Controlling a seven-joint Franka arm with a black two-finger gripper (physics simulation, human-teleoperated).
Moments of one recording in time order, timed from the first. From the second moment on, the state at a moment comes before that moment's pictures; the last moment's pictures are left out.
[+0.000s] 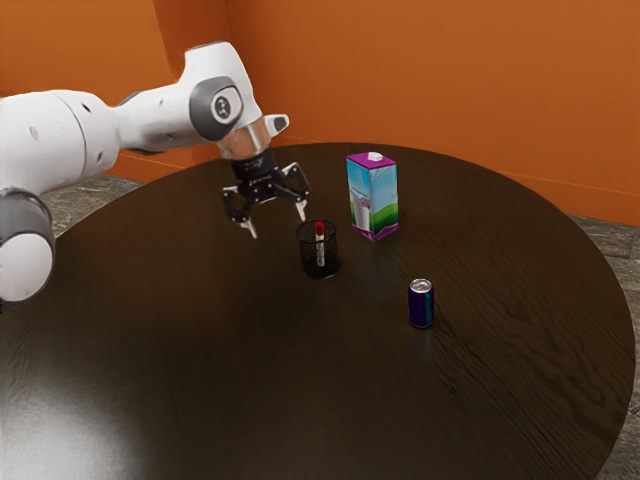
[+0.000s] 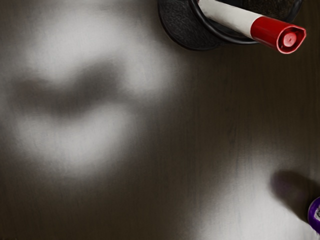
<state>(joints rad) -0.08 0.50 0.13 -1.38 -0.33 1.84 -0.57</state>
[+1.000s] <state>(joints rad) 0.07 0.74 -0.03 -1.10 -0.38 1.80 -0.85</state>
